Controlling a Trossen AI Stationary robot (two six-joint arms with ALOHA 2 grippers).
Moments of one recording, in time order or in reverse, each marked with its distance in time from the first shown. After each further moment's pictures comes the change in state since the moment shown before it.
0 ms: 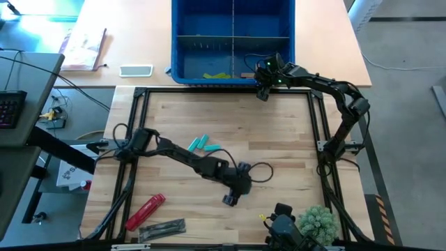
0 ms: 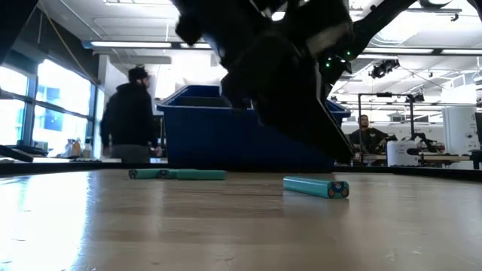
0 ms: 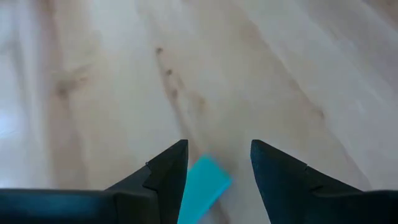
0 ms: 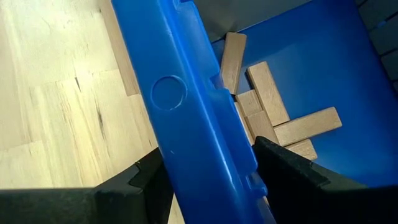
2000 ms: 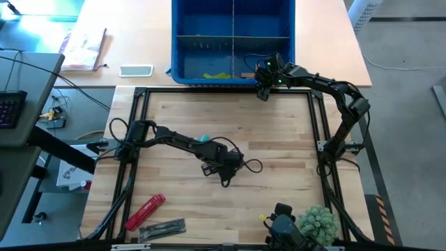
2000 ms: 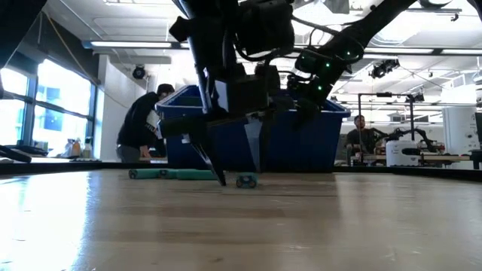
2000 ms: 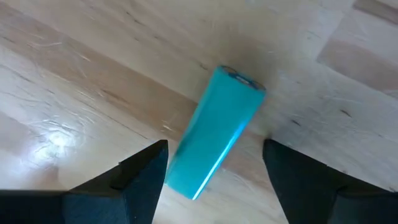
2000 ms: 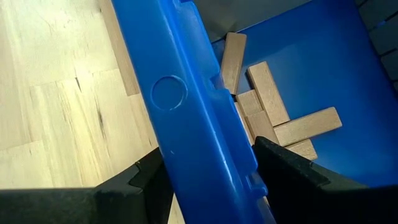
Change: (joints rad) left arm 0.128 -0.044 0.002 -0.528 -0.178 0.840; right arm 0.000 0.000 0.000 0.000 0.000 0.000
